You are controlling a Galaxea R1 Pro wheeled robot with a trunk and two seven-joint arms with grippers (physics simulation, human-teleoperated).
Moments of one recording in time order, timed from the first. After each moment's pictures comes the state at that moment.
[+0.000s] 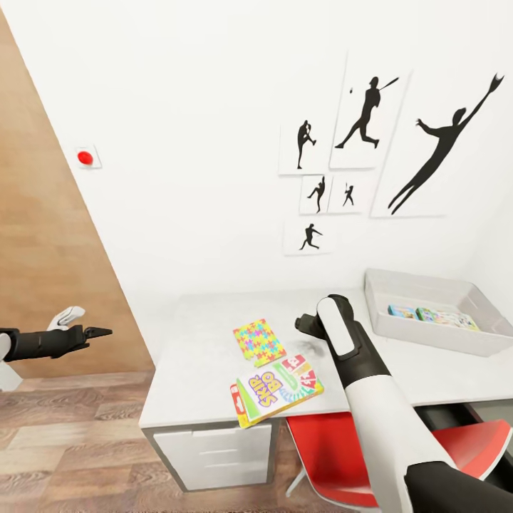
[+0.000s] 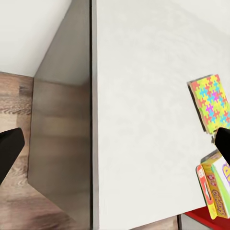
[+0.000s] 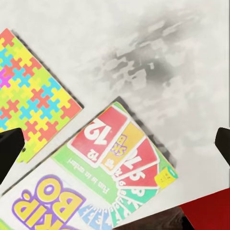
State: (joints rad) left arm -0.87 0.66 -0.11 -0.62 0.53 0.85 -0.74; right arm -0.88 0.17 0.02 -1.01 -0.72 0.97 -0.84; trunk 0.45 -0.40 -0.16
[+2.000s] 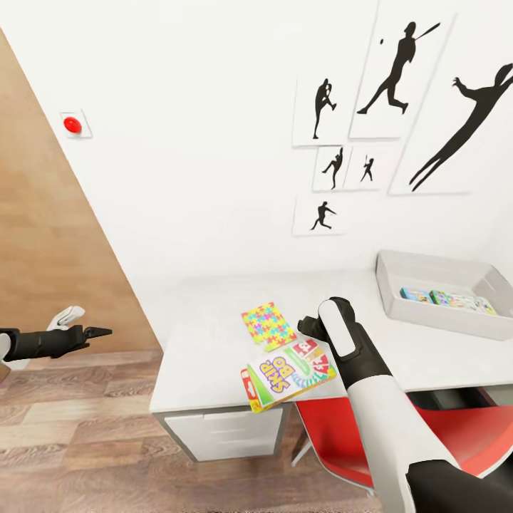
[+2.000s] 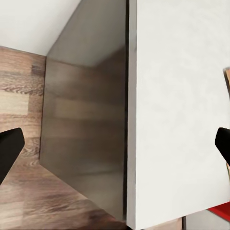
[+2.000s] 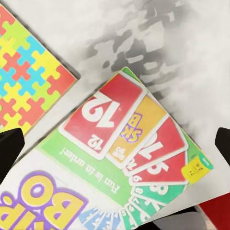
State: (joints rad) left arm -0.87 0.66 -0.11 -0.62 0.53 0.85 -0.74; right arm -0.88 0.16 0.02 -0.98 -0.72 0.95 -0.83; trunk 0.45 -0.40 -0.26
